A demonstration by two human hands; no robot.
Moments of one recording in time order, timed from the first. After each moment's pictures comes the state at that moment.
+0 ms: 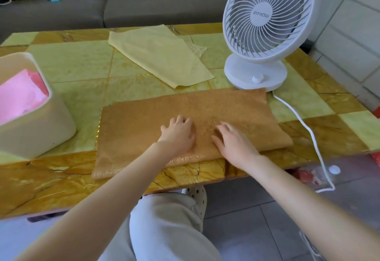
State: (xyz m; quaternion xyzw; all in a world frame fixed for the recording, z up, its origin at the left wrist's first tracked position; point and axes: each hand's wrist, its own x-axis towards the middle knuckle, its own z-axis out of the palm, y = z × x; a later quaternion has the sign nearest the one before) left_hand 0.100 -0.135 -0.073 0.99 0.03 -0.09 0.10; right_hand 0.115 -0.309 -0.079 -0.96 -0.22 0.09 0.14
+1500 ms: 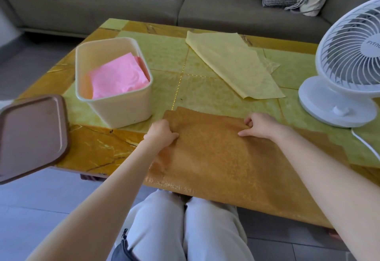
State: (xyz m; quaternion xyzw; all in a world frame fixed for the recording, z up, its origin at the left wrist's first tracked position) left_hand 0.025 0.041 -0.069 0.89 0.35 -0.10 0.27; right_hand 0.199 -0.184 -0.062 -0.95 -0.25 0.20 0.06
